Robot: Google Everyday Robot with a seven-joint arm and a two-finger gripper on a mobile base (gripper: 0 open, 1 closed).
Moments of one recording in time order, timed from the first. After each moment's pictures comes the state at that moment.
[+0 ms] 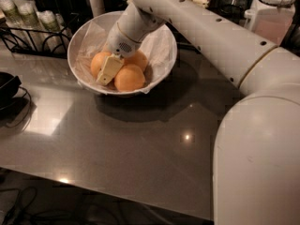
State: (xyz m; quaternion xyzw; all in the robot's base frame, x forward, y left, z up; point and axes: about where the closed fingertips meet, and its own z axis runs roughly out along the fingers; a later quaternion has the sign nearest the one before) arm 0.646 0.124 0.859 -0.69 0.64 0.21 0.26
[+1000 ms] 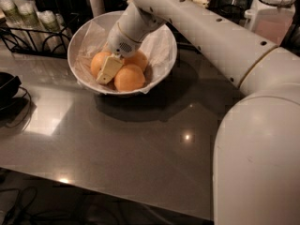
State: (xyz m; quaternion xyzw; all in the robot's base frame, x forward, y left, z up) arm 0.646 0.124 0.859 -0.69 0.64 0.21 0.26
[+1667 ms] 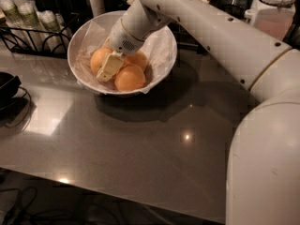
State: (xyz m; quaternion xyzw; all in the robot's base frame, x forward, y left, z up) arm 0.638 0.119 0.879 -0.69 0.63 0.22 0.29
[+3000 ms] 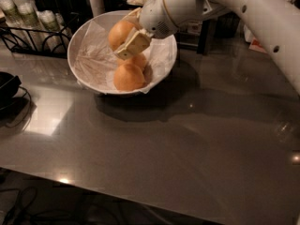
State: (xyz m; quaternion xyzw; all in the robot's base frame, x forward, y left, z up) arm 0.624 0.056 0.965 -0.64 0.59 0.24 0.42
